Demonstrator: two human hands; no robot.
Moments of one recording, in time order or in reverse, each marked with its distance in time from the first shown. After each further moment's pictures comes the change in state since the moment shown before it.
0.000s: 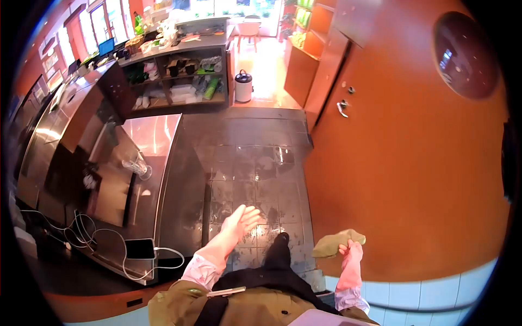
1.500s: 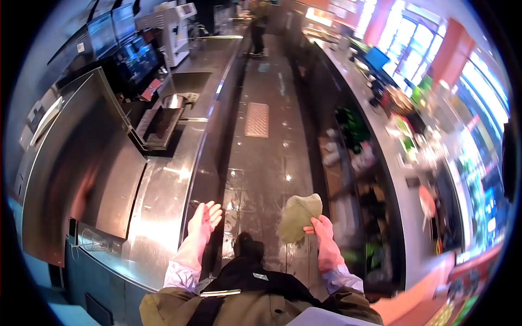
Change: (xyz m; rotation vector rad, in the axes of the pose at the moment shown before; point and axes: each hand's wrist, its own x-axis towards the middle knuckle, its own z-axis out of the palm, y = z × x) left_hand 0.367 0.706 -0.302 -0.845 1.192 1.290; right_hand 0.046 0.215 1.483 -0.925 -2.113 0.273
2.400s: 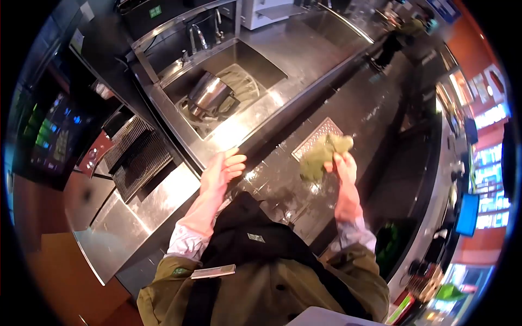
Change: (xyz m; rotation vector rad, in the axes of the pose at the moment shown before) left_hand 0.462 0.212 0.201 -0.139 0.378 0.442; right_hand 0.748 -0.225 0.314 -0.244 -0.655 -0.045
